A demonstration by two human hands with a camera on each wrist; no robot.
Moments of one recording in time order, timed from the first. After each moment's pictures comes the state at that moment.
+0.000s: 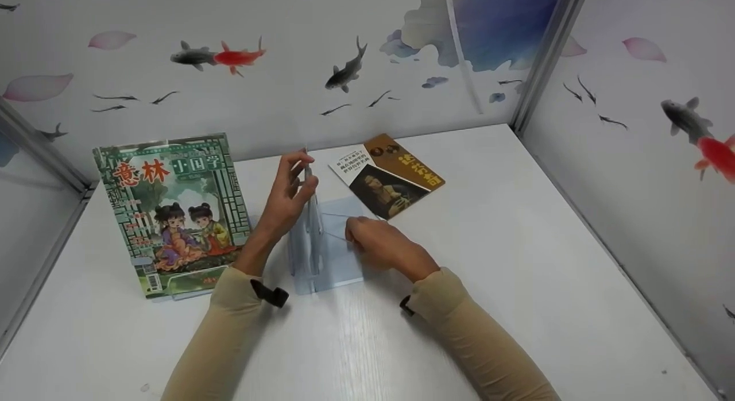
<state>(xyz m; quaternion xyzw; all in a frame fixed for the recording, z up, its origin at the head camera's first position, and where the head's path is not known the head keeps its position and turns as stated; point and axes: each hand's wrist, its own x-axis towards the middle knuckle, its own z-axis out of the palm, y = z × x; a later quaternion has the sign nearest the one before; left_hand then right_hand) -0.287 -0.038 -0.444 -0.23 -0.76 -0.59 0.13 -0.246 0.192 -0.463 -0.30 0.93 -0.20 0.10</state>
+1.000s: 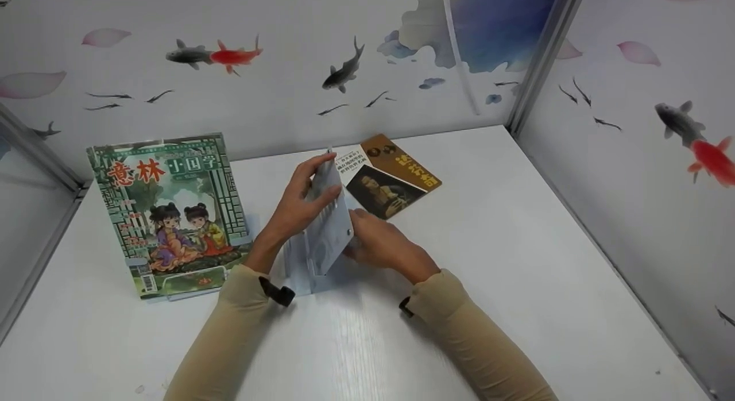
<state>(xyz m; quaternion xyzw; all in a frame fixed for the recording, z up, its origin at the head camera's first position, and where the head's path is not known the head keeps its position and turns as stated) -0.295 -0.021 -0.456 -0.24 -0.81 -0.54 0.07 -0.243 0.204 -0.457 -0.31 0.89 -0.31 0.11</state>
